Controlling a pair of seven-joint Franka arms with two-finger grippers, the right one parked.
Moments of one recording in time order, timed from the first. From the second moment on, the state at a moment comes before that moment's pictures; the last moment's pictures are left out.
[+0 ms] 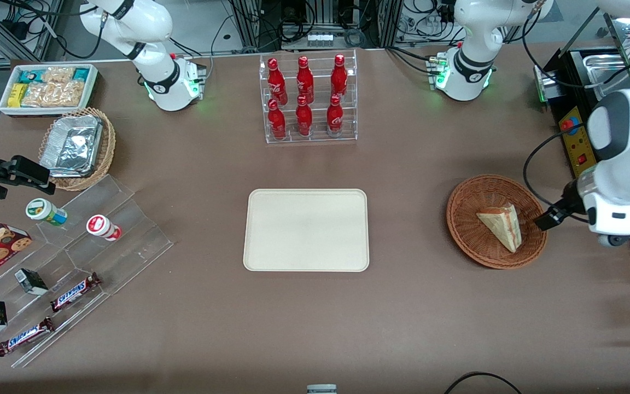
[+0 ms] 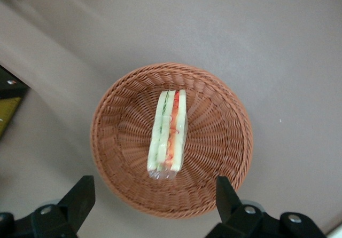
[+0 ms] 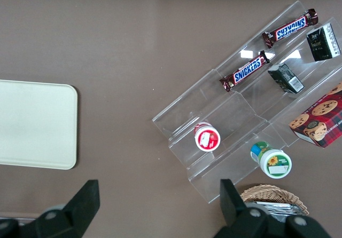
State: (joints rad) arm 0.05 0.18 -0.04 -1.86 0.07 1.95 -0.73
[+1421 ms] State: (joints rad) arm 0.05 0.17 -0.05 -2.38 0.09 2.61 -0.86
